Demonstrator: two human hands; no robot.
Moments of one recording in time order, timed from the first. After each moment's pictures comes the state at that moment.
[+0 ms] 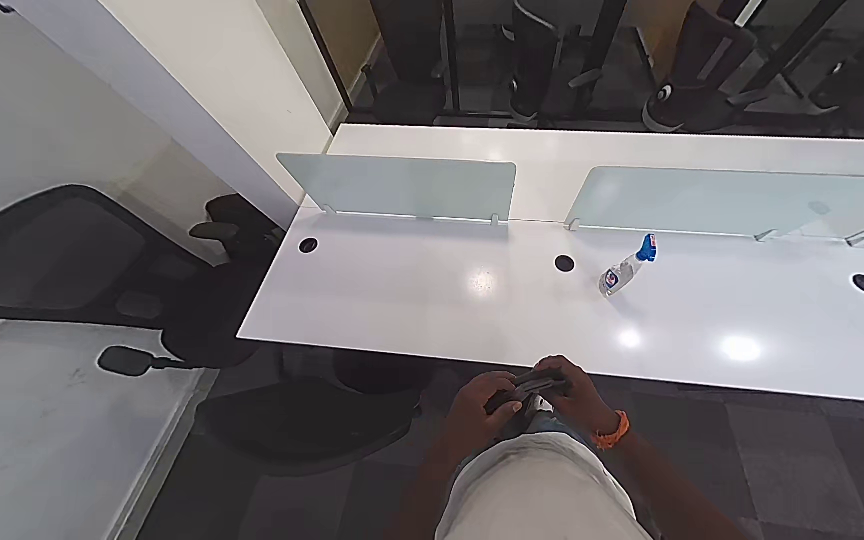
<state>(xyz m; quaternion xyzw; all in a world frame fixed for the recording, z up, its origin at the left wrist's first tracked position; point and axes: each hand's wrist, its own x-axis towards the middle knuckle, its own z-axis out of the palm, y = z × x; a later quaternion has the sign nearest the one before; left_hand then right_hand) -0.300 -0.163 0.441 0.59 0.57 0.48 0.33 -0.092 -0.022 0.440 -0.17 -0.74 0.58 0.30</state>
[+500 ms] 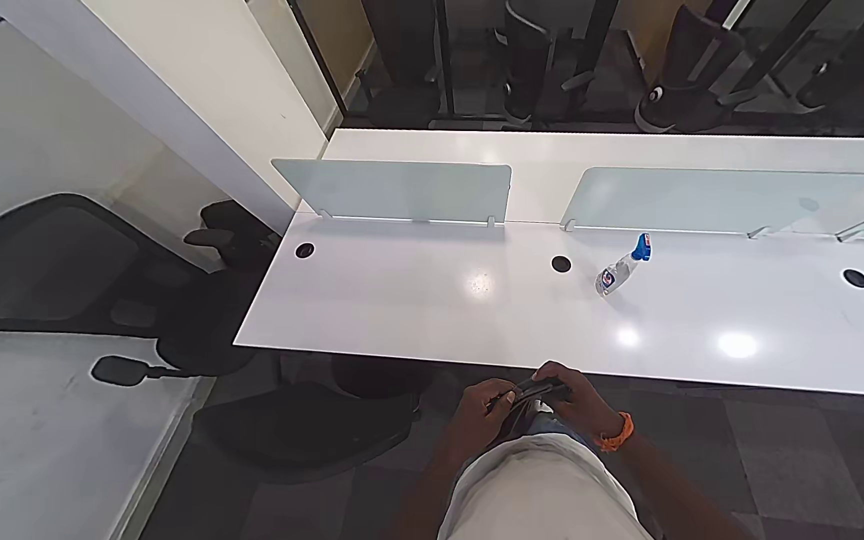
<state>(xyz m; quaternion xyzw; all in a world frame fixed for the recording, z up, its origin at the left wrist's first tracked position) -0.294 -0.161 0.444 0.52 0.56 0.48 0.42 -0.083 -0.021 0.439 -0.15 -0.77 0.55 0.27</state>
